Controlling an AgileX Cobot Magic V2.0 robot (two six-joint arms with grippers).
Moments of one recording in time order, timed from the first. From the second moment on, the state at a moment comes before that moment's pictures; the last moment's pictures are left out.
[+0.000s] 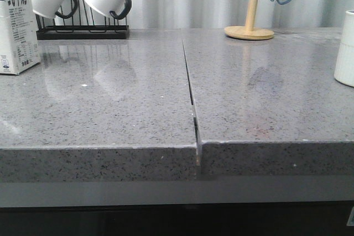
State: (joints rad) left arm 0.00 -0.01 0.00 -0.09 0.30 0.04; right arm -0.10 0.78 -0.31 0.02 -0.09 0.03
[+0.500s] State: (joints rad) left arm 0.00 -0.01 0.00 -0.09 0.30 0.04; right arm -0.16 1.08 -0.32 0.02 -0.45 0.03
